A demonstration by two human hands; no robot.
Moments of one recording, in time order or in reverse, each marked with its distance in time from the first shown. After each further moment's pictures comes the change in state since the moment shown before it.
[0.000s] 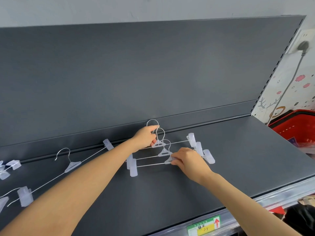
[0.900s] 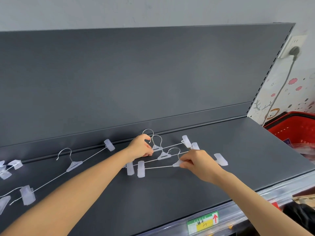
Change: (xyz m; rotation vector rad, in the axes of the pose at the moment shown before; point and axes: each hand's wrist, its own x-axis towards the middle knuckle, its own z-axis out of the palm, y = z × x) left_hand -0.031 -0.026 0.002 -0.150 -0.035 -0.111; right_hand -0.026 -0.005 -0.033 0.012 -0.096 0.099
